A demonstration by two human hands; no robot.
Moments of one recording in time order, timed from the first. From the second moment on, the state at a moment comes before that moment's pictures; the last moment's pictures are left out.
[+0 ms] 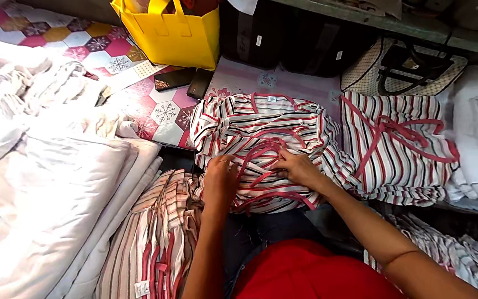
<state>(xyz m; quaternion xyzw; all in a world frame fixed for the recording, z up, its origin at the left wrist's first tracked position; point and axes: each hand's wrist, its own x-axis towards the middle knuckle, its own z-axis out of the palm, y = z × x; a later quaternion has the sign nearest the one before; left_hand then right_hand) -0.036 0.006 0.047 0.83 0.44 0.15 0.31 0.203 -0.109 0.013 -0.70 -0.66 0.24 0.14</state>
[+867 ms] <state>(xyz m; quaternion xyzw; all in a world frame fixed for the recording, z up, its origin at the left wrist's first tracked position) -0.060 -0.019 0.013 0.91 0.27 0.17 0.26 0.260 -0.174 0.084 -0.80 -0.54 0.20 0.19</state>
